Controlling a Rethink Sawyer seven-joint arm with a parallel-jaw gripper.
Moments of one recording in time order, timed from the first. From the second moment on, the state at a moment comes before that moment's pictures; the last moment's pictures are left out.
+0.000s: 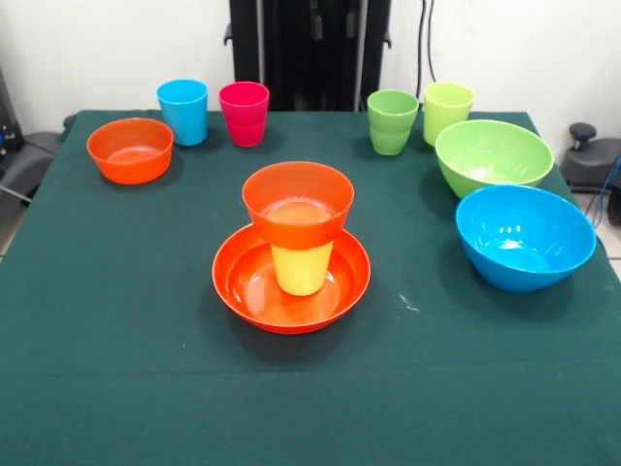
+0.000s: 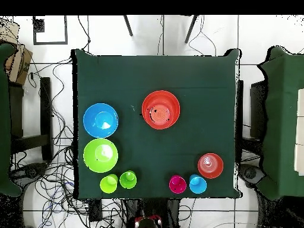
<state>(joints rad) -0.34 -0.62 -0.23 2.46 -0.76 -0.39 1.95</state>
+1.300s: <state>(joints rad) -0.54 -0.69 -0.18 2.46 -0.85 -0.33 1.95</state>
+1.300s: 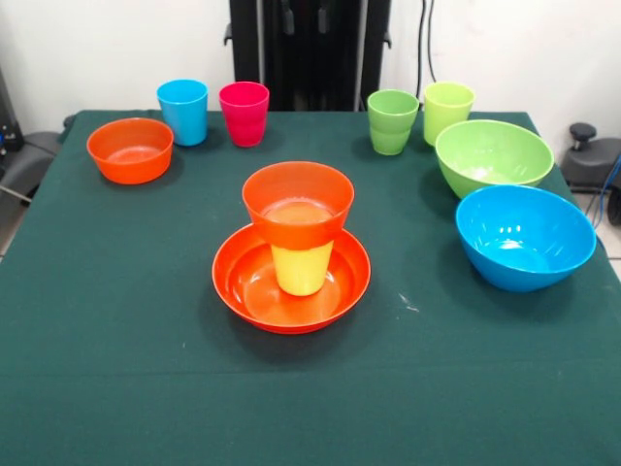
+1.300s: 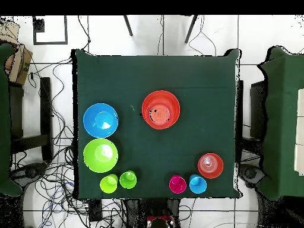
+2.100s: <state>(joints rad) -0.48 -0.53 -0.20 2.36 -0.84 -0.34 1.95</state>
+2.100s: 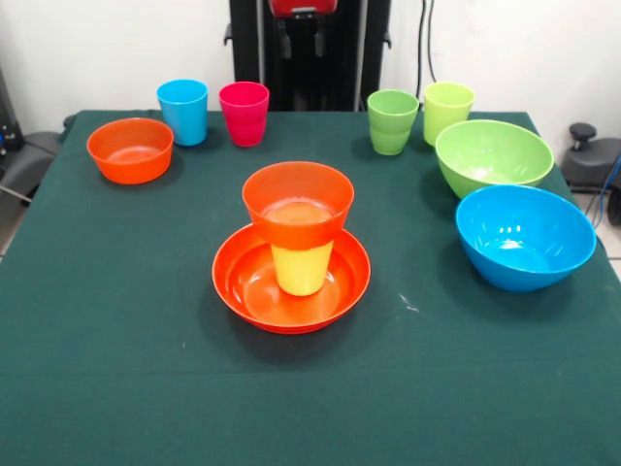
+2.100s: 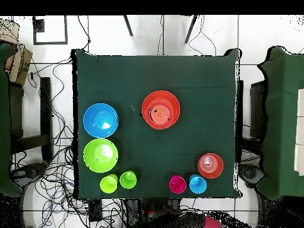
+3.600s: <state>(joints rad) -0.63 -0.64 -0.07 2.35 -0.86 -0.21 1.95</state>
